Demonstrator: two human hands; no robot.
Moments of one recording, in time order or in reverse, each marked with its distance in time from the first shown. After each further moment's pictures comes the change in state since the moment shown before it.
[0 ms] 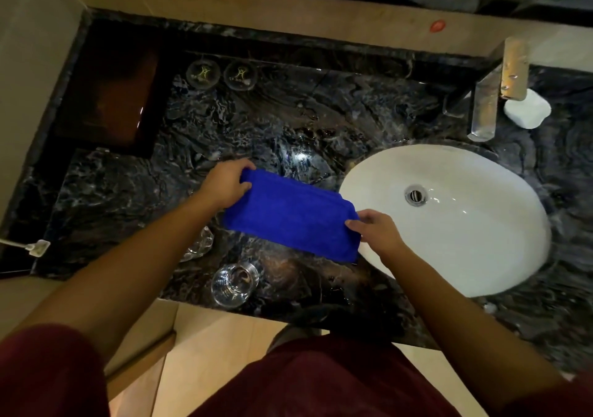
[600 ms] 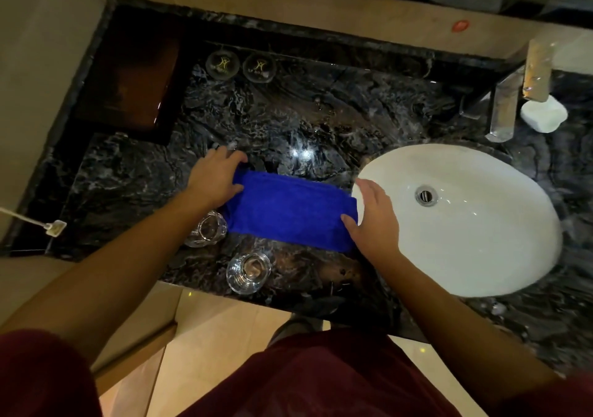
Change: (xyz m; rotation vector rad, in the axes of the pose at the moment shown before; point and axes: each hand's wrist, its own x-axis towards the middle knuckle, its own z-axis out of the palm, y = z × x) left_hand -0.026 -0.044 -0.012 0.287 0.080 0.028; right_hand -0.024 -0.013 0.035 -0.627 0.292 -0.529
